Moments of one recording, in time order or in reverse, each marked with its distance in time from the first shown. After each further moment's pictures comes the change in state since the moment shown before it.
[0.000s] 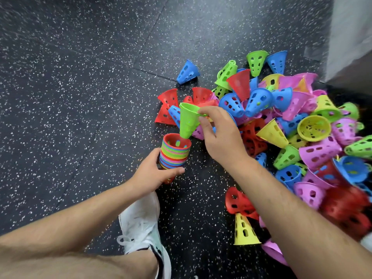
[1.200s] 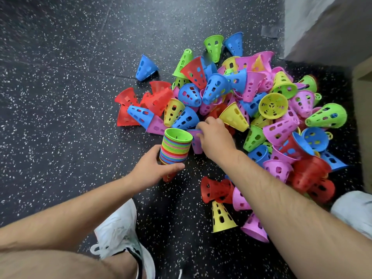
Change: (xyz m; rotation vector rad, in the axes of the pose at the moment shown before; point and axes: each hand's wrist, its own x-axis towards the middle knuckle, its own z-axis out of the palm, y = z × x) left_hand 0.016 0.038 0.070 0.144 -0.170 0.012; right_hand -0.038 0.079 -0.042 -0.532 -0.339 0.320
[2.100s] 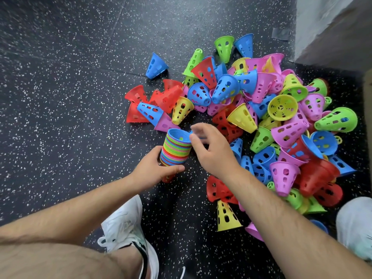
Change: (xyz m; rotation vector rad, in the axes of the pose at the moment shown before) left_hand -0.014 -0.006 -0.011 -0.020 0.028 -0.046; right_hand -0.041 -0.032 0.002 0.725 0.143 -0.111
